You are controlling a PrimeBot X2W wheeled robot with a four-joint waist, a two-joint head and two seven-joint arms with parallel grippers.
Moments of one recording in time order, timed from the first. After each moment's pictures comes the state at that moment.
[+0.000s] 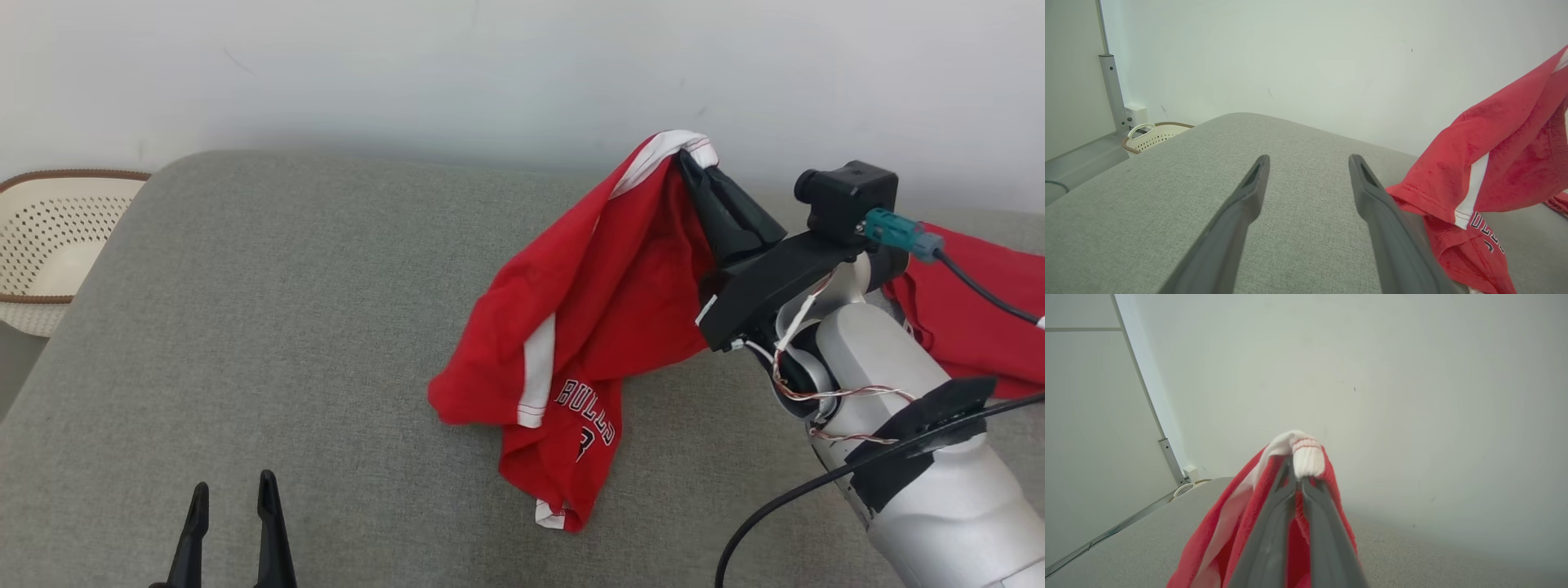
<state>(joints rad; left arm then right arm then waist) 0.04 0.05 -0.03 -0.10 -0.25 0.12 -0.26 -0.79 -0.29 0.63 0.44 0.56 0.13 -0.11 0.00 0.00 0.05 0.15</state>
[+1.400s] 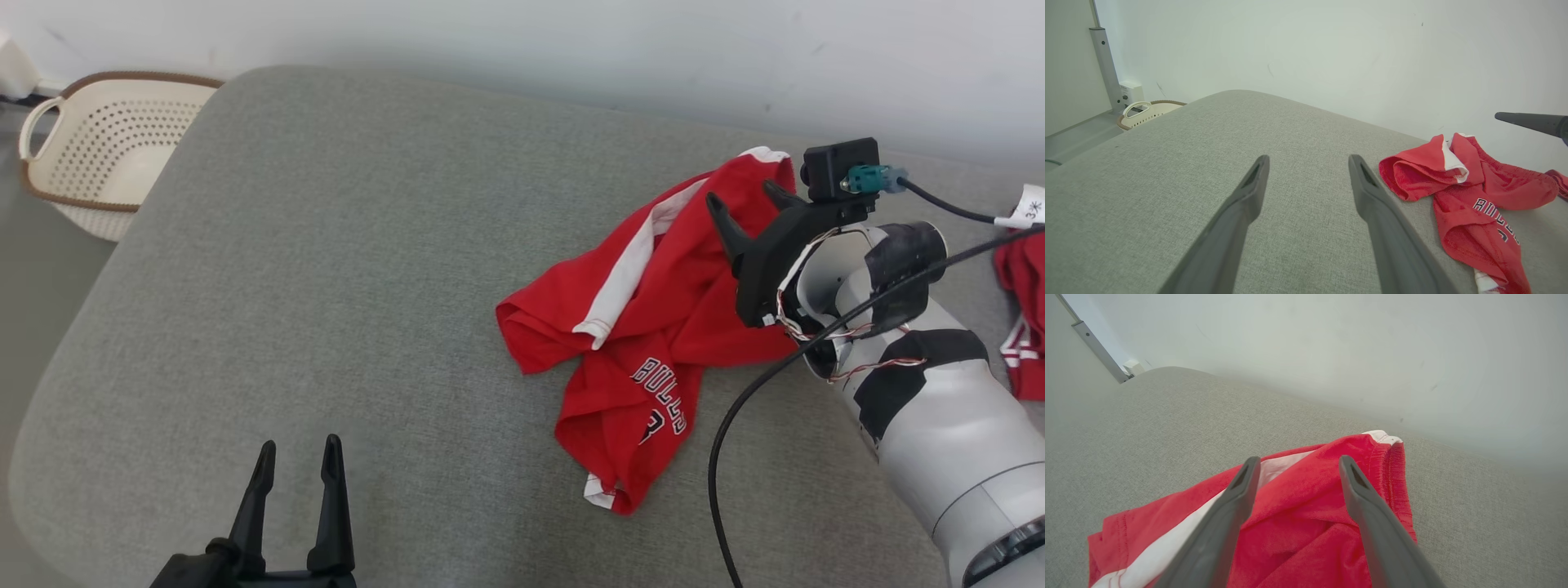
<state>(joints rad) -0.06 0.05 -0.14 -0.05 -0.28 0.11 -0.26 -1.05 -0.27 0.78 1.02 0.63 0.13 -0.02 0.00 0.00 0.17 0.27</state>
